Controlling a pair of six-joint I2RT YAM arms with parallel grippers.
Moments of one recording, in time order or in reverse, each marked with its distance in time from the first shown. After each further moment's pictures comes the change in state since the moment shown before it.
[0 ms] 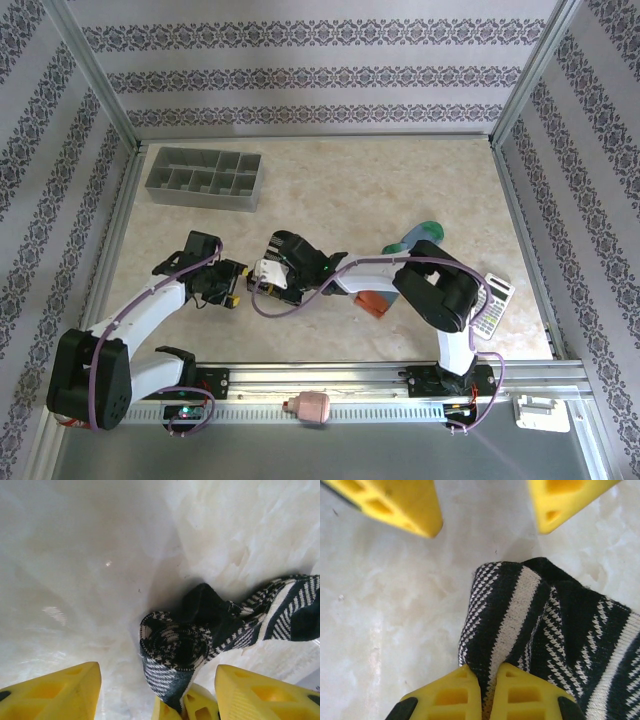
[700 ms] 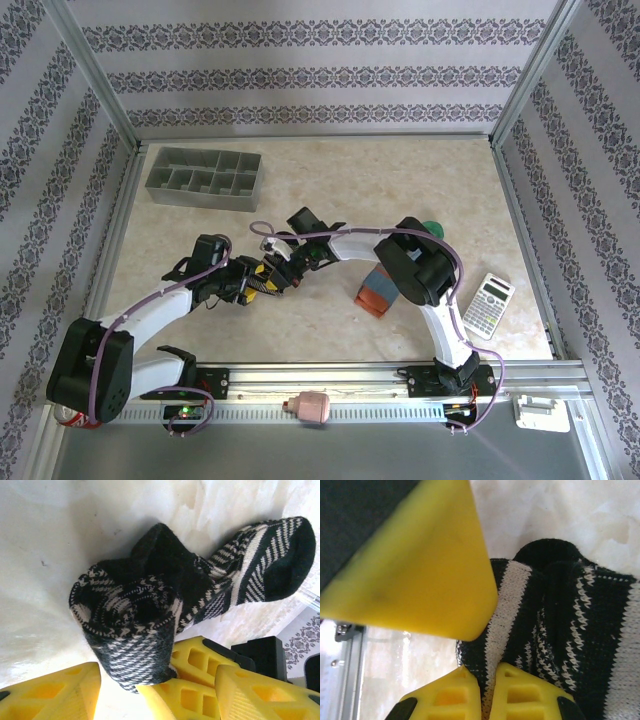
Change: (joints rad) left arm -0.065 0.045 -0.085 0.298 0.092 0.006; right arm -0.174 0.224 0.251 -0.210 -0.539 0.306
